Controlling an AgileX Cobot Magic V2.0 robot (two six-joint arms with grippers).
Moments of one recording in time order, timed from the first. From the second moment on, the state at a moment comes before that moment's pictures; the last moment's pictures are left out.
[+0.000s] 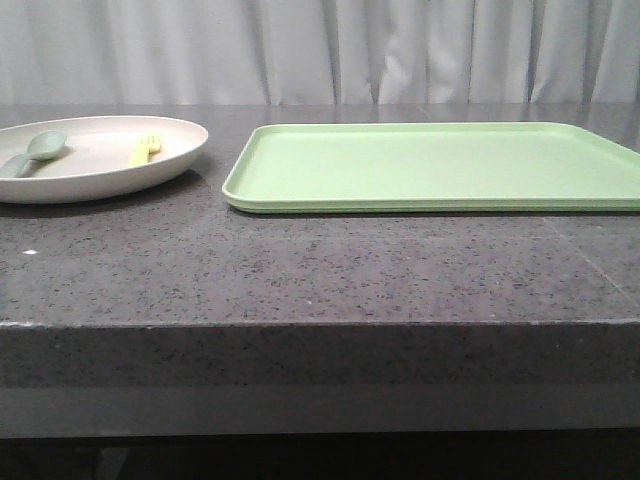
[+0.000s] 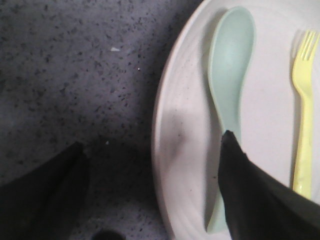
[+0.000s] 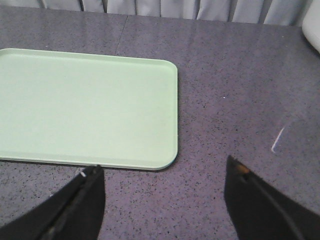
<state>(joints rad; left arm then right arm) 0.30 1.78 -1.34 -0.74 0.95 0.40 0.01 0.52 -0.69 -0.01 0.60 0.02</state>
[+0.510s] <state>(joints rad) 0.30 1.83 -1.34 -0.81 0.95 0.44 0.01 0.52 -0.69 -0.01 0.60 0.02</state>
